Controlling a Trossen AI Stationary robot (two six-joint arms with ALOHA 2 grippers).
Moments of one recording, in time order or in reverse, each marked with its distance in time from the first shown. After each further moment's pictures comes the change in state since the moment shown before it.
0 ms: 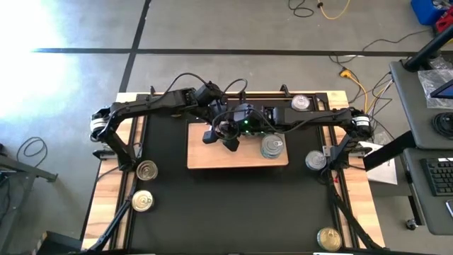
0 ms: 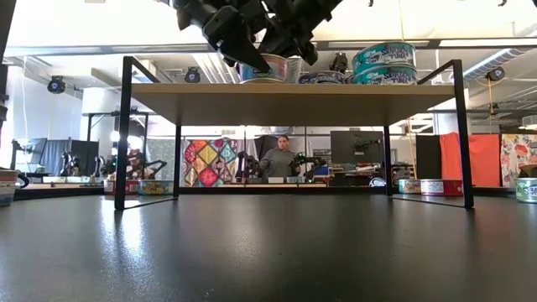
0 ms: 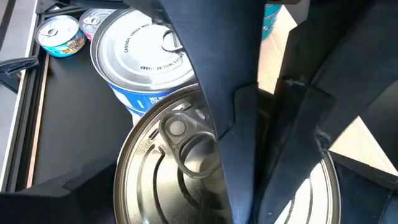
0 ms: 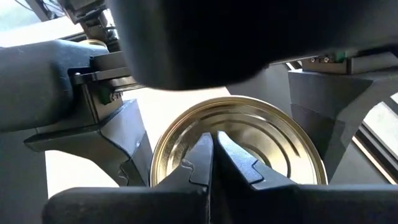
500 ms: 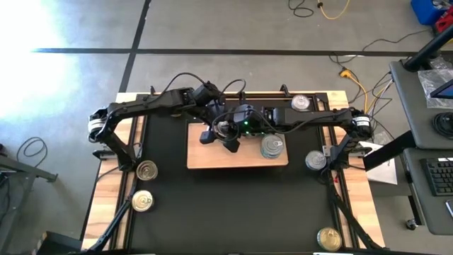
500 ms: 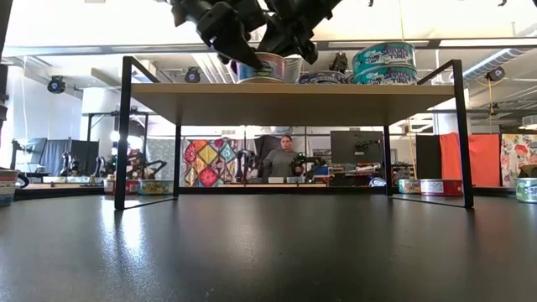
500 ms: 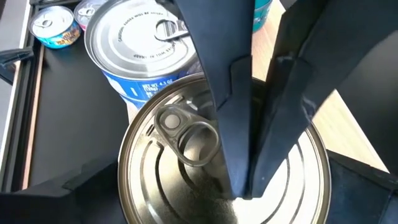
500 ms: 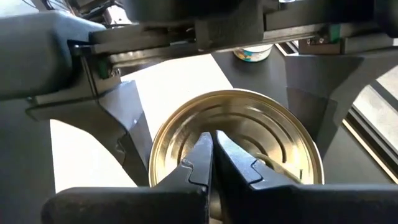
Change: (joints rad) left arm 0.000 -0.027 0.002 -0.065 0.003 0.005; right arm 0.001 0.002 -0.006 -0.016 -0.003 0.000
